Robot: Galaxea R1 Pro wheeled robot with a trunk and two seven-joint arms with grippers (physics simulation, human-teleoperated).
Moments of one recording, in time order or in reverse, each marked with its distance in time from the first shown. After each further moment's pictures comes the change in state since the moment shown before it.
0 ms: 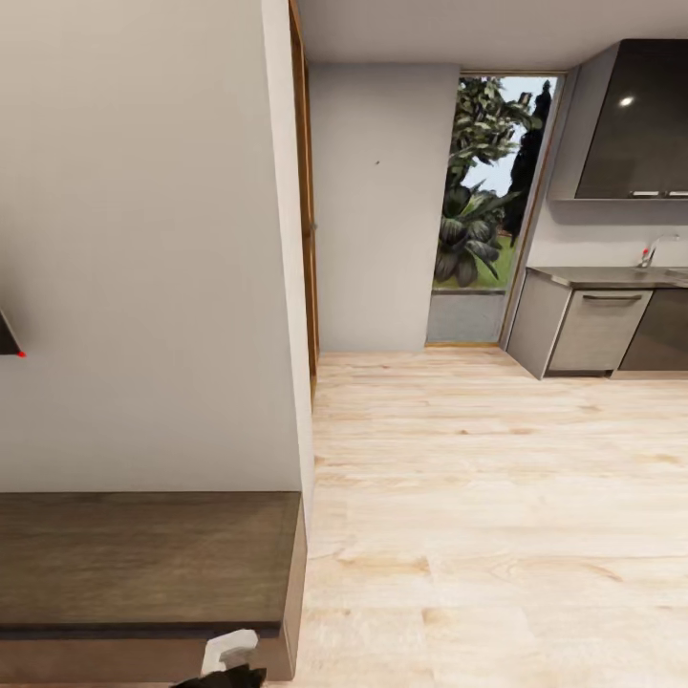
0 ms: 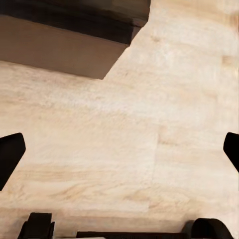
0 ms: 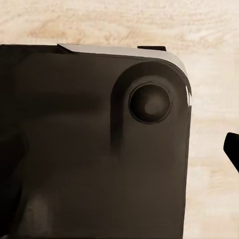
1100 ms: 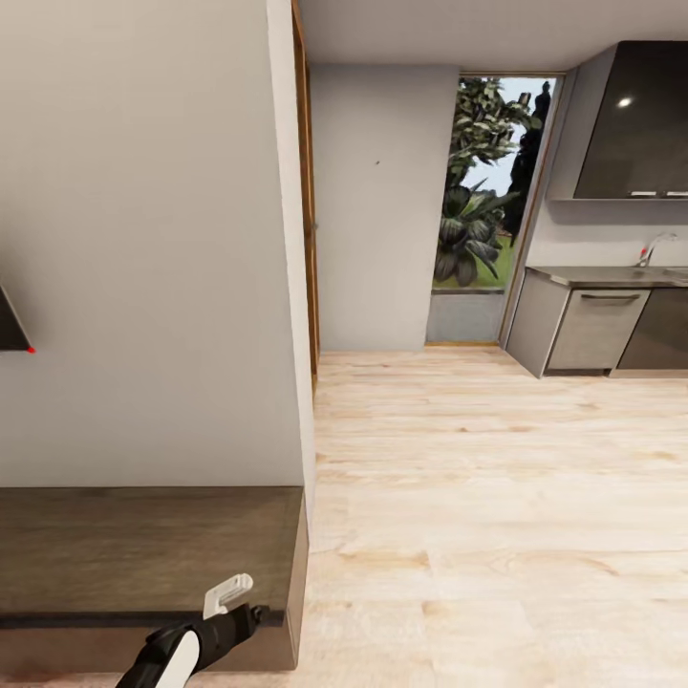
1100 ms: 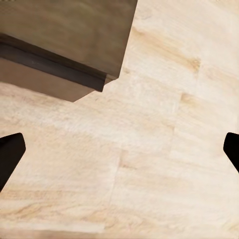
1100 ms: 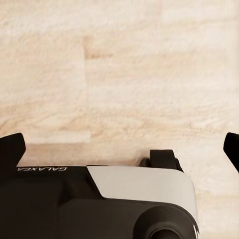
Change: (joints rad) left arm -0.116 0.041 0.003 -0.010 0.237 0.071 0.000; right arm -0.002 -0.002 0.000 -0.553 -0.091 0.374 0.025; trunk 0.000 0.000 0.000
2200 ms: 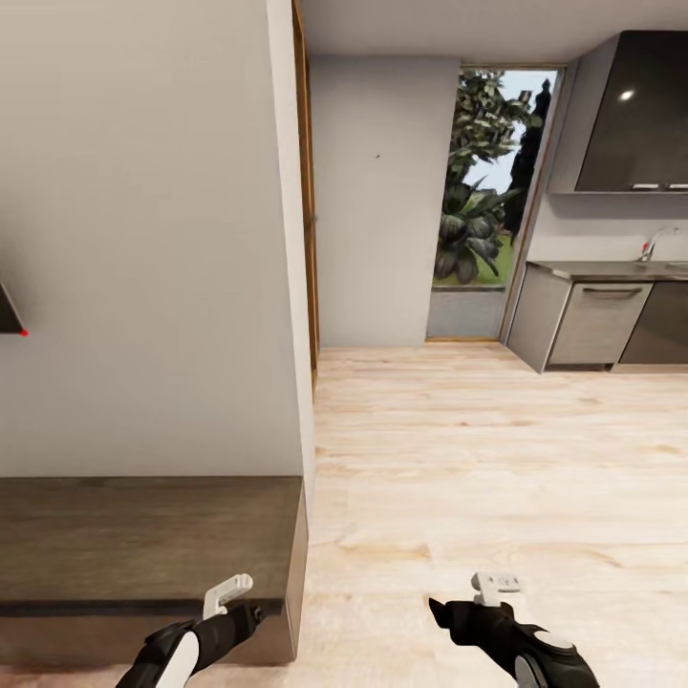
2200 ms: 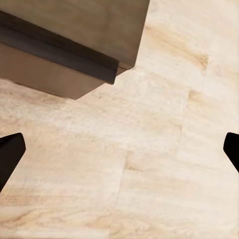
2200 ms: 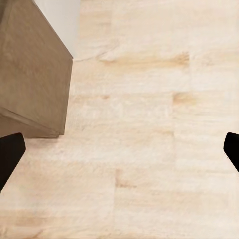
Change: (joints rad) left arm 0.002 0.001 -0.001 0.000 -0.001 -0.003 -0.006; right arm 0.004 0.000 0.001 -0.982 -0.014 0.602 0.011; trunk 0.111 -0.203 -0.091
